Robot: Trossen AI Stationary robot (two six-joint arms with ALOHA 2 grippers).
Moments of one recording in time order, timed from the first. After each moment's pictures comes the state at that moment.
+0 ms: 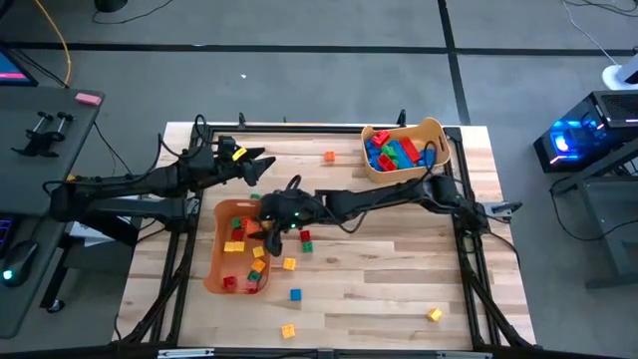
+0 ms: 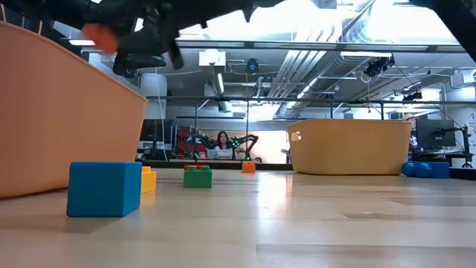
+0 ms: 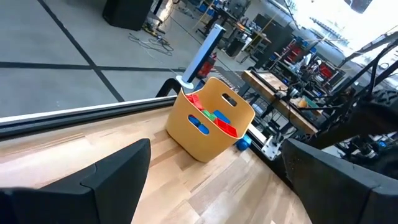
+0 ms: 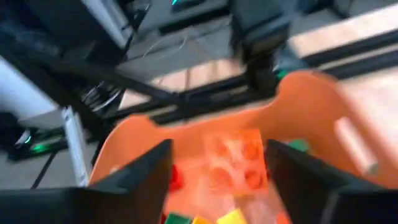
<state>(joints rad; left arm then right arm) 0.26 0.78 0.52 0.10 -0.28 -0.61 0.09 2.21 1.86 -0.01 -0.04 0.33</state>
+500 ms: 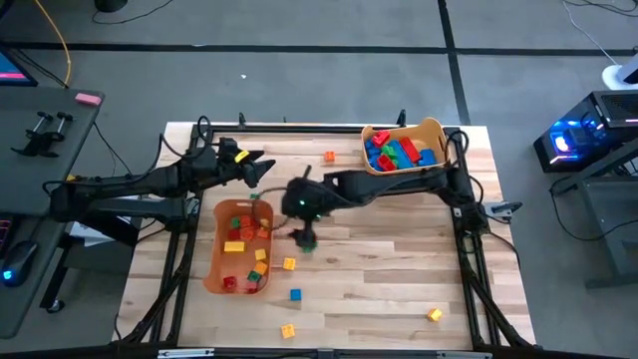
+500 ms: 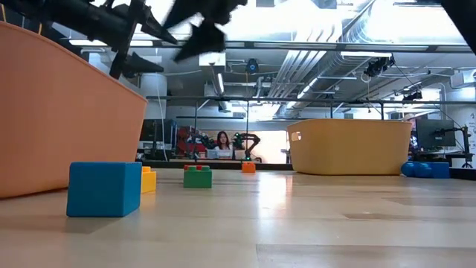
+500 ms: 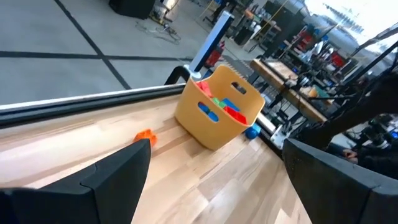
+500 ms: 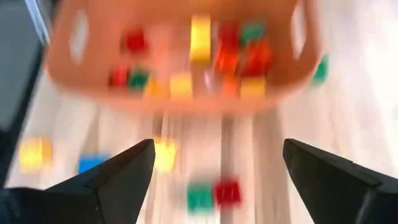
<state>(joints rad) 0.26 0.78 0.52 0.03 -0.28 -0.62 0.07 2.11 2.01 -0.75 -0.08 0.07</state>
